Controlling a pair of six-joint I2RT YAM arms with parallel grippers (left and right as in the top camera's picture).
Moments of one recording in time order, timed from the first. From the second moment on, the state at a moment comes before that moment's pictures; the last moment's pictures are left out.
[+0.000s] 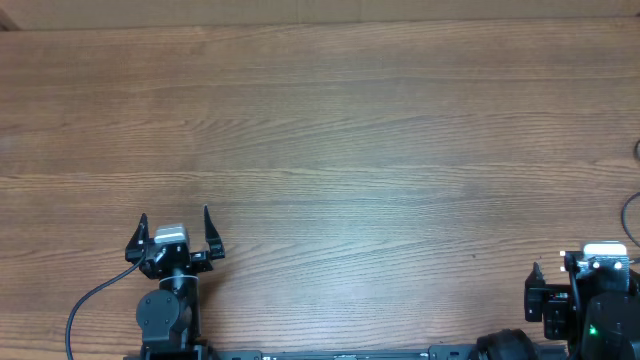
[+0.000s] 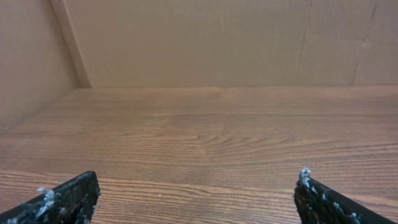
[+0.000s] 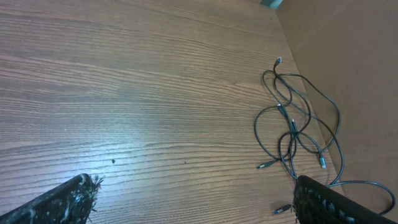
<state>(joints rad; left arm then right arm) 0.04 0.01 0.01 -0.07 -0.12 0.06 0.20 0.44 1.12 -1.41 0.45 -0.08</state>
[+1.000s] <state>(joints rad) 0.04 0.01 0.01 -0.07 -0.12 0.06 0.11 0.28 0.80 -0.66 0.28 0.54</state>
